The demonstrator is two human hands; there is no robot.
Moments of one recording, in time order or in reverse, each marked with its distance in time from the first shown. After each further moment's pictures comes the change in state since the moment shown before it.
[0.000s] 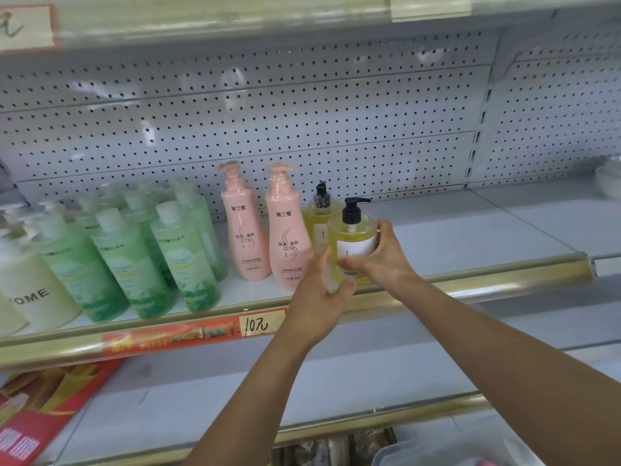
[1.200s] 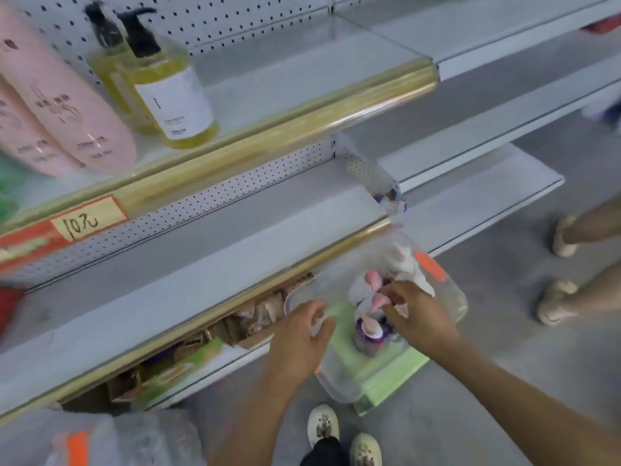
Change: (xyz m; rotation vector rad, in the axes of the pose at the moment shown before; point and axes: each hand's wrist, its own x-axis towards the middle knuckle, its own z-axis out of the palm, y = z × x) left_hand -0.186 -0.102 0.183 0.303 -0.477 -0.136; right_hand -0.288 0.240 -0.117 -0.548 -0.008 0.325
